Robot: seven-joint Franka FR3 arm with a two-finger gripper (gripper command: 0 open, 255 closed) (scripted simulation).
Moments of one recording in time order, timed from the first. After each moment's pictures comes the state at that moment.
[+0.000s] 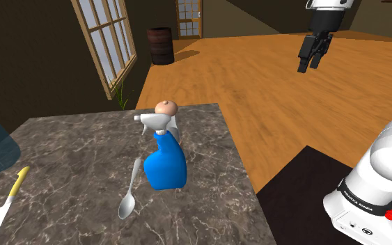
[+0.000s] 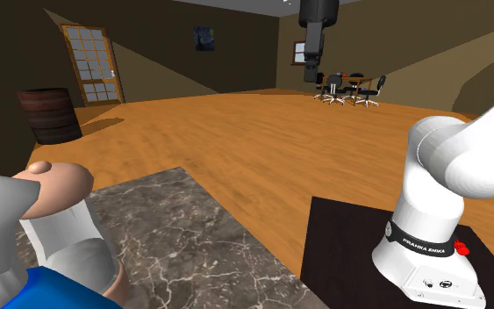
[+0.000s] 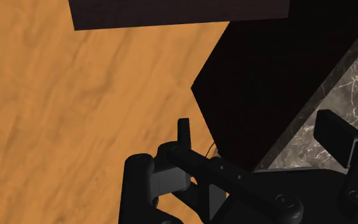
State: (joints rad) arm -0.02 -0.81 -0.05 -2.31 0.06 1.48 -0.07
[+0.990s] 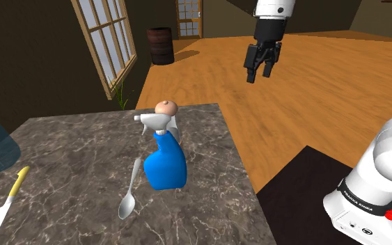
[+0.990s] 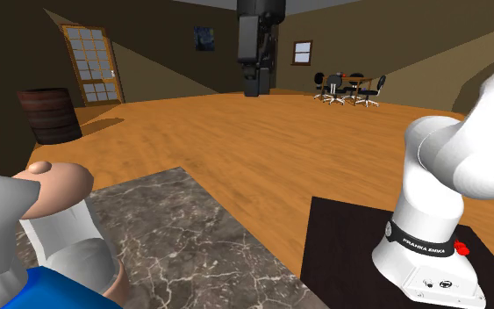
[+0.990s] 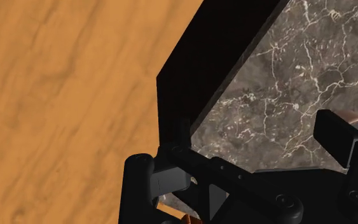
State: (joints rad) arm 0.07 -0.54 0.19 -2.15 0.20 1.63 0.15
